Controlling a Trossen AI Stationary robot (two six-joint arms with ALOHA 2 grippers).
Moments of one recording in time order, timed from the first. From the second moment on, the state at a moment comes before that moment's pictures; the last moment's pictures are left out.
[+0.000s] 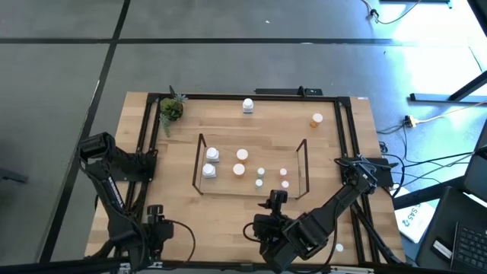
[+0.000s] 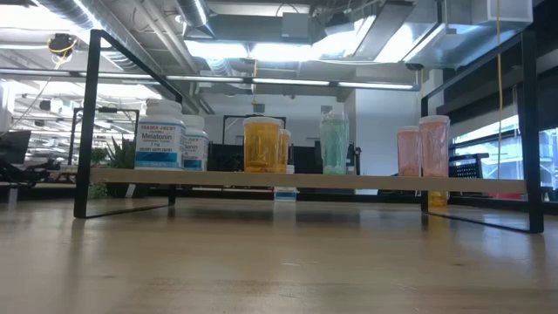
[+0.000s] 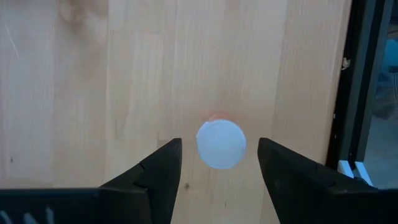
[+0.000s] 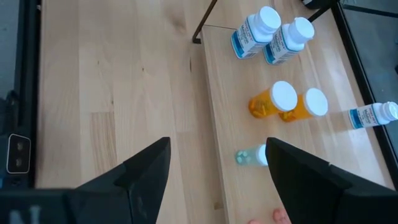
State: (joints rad) left arm -1.16 1.66 1.12 -0.94 -0.28 -1.27; right arm 0.70 2.19 2.36 -1.47 0.68 0.67
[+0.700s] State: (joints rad) left arm -1.16 1.66 1.12 -0.94 -0.31 -1.27; right arm 0.70 2.19 2.36 -1.47 0.68 0.67
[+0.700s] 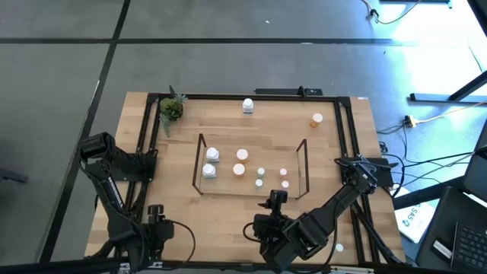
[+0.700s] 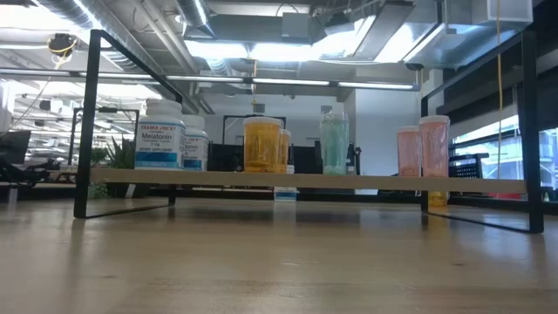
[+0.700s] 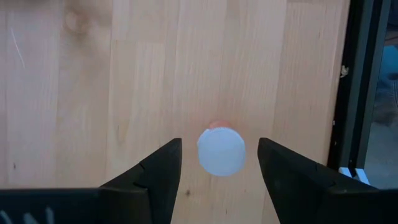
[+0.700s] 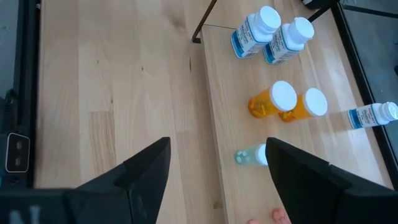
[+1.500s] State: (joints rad) left arm -1.16 1.66 1.12 -0.94 -0.33 -1.27; right arm 0.70 2.19 2.36 -1.37 0.62 0.57
